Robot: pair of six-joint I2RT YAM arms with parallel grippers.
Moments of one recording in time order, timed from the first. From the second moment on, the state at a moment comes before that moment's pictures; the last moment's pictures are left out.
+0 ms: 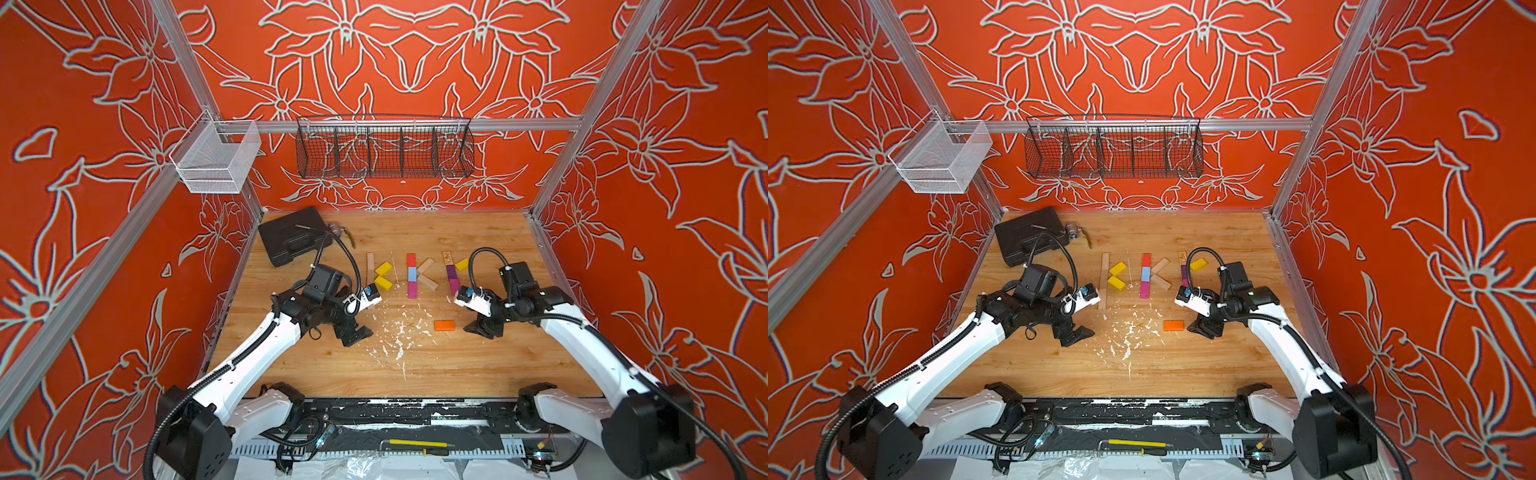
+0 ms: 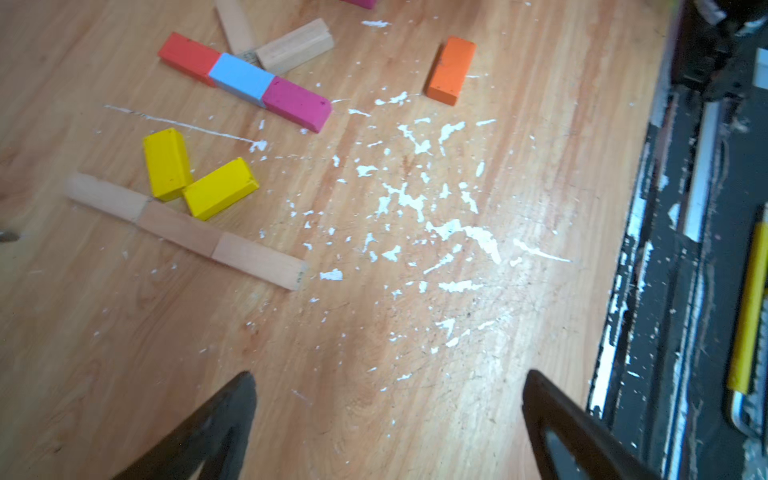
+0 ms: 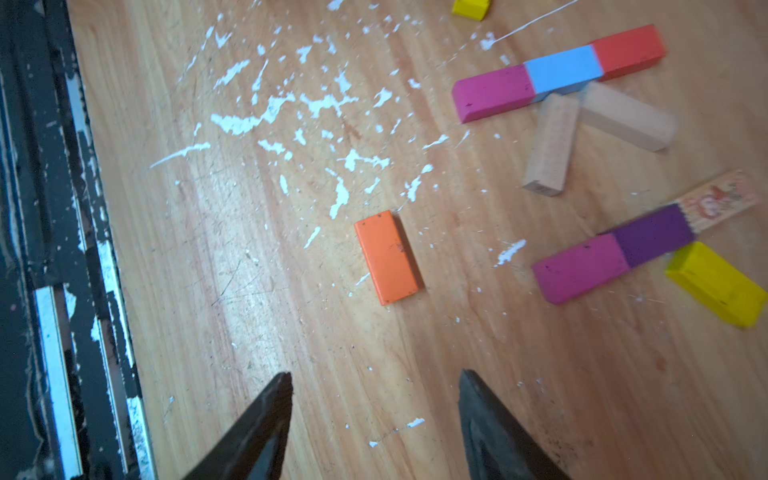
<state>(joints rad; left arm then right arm) -0.41 1.08 0.85 -0.76 0.46 0.64 0.23 1.18 0.82 -0.87 -0.47 -0.94</state>
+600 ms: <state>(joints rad) -0.41 1.10 0.86 -0.76 0.49 0.74 0.37 1.49 0.82 -0.62 -0.36 -0.99</state>
